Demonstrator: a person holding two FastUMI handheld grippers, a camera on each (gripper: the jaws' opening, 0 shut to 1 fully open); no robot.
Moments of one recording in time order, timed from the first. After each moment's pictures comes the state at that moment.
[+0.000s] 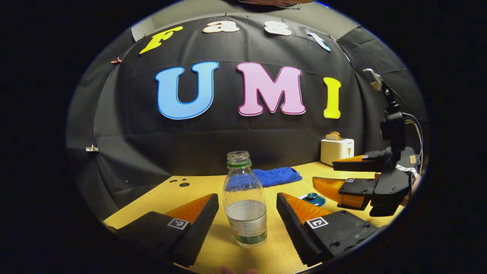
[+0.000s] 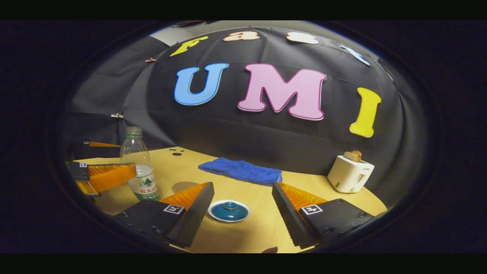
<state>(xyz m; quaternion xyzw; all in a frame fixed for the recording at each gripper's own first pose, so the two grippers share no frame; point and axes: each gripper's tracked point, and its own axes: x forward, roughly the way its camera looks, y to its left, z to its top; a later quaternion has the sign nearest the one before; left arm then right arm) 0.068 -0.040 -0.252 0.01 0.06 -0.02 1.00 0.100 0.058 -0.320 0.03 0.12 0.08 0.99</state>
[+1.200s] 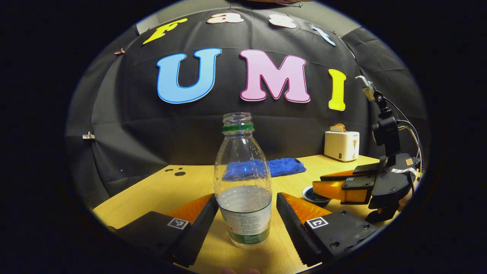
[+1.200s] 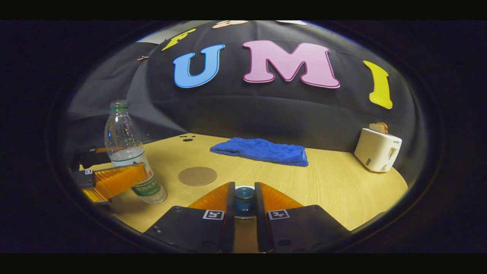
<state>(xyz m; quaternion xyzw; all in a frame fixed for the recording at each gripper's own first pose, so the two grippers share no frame) 0.095 -0.041 -0.297 0.00 0.08 -0.02 1.00 0.112 0.079 -0.364 0.08 0.17 0.12 0.97</state>
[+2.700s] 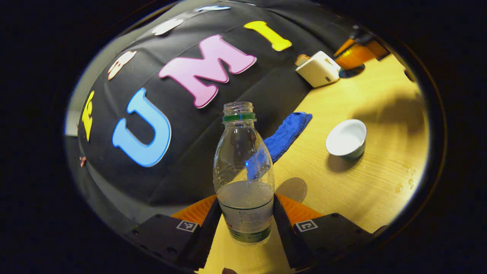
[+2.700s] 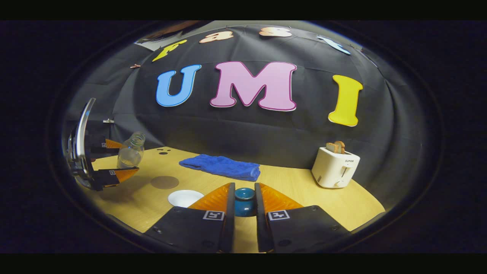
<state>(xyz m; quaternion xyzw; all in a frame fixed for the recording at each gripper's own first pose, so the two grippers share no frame) 0.139 -0.037 -0.299 0.42 0.13 -0.02 0.90 0.085 -0.062 -0.320 0.05 0.11 0.05 0.99</state>
